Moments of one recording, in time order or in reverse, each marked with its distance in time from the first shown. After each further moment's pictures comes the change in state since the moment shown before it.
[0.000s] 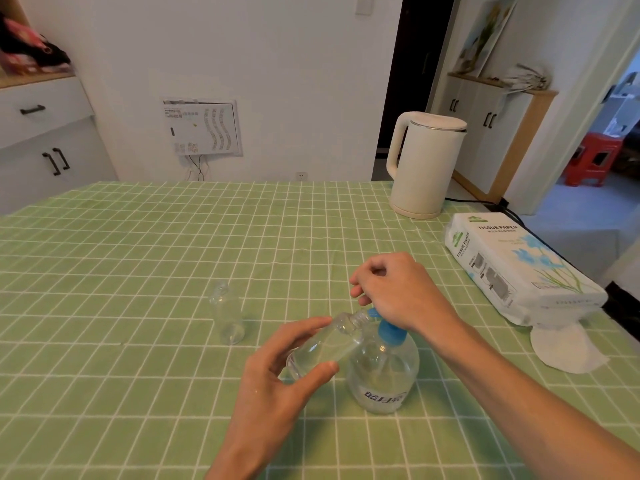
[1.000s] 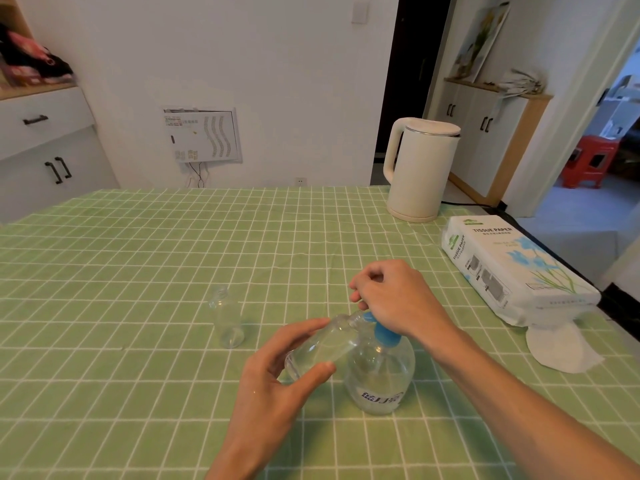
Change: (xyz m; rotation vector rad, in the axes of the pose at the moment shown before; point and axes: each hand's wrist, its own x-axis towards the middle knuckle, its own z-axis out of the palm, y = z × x) left_hand 0.001 -0.001 -0.001 -0.019 -0.009 0.031; right_hand -0.005 0.002 0.001 -0.009 0.014 0.002
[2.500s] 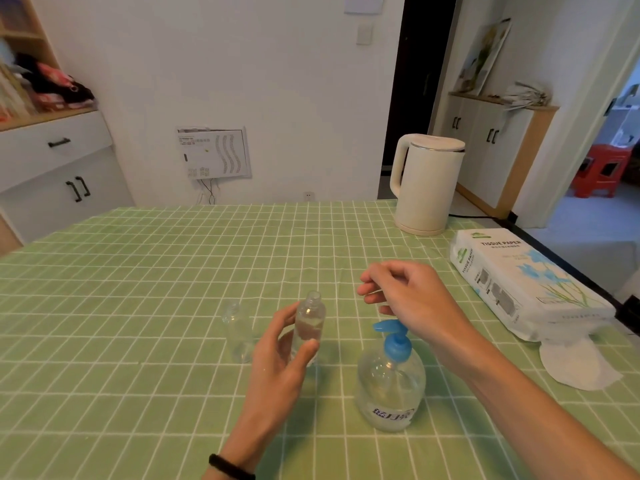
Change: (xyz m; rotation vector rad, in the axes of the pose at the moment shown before) left_hand 0.030 -0.016 -0.005 0.066 0.135 -0.145; right_hand -0.002 0.003 -0.013 0.461 0.013 -0.077
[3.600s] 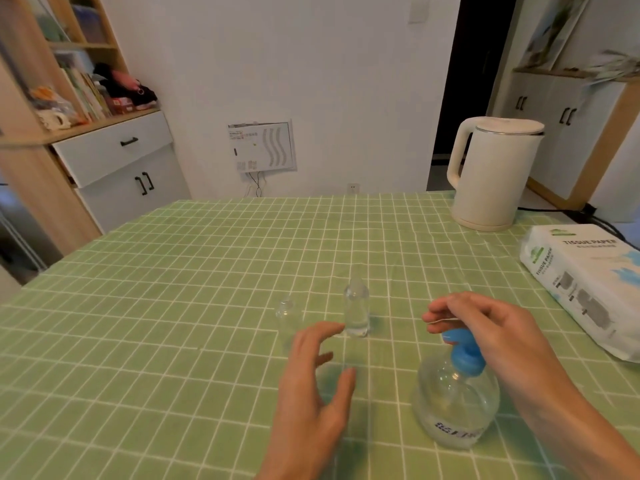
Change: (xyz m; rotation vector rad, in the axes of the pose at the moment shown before) left_hand -0.035 0.014 -0.026 0.332 0.061 0.182; right_hand -0.030 0.025 0.001 0.192 -0.010 -0.017
